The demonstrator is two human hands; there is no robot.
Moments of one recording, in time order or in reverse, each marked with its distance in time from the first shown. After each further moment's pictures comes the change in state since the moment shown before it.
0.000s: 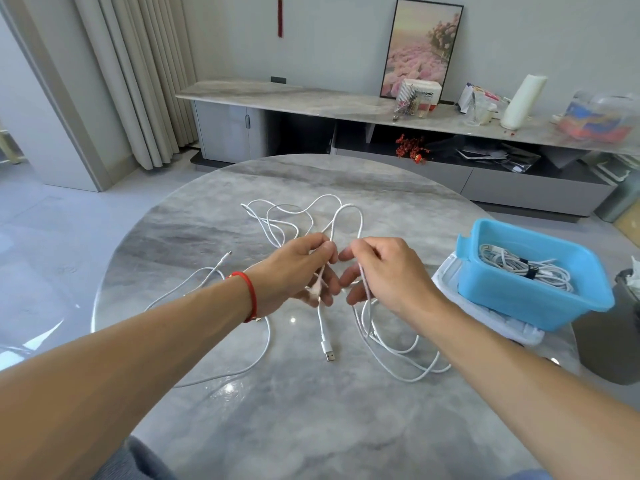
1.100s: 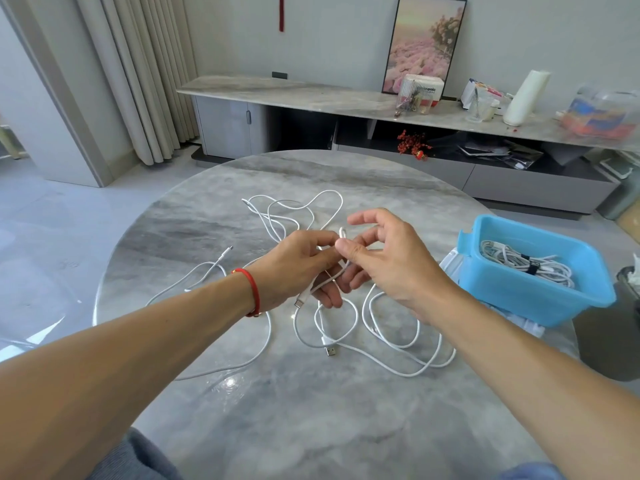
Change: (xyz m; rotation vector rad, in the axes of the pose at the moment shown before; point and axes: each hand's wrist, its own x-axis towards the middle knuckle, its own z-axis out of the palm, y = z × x) left_hand -0.005 0.002 0.003 0.009 -0.085 0.178; right_hand -0.003 -0.008 -0.006 0.155 -0.035 -0.134
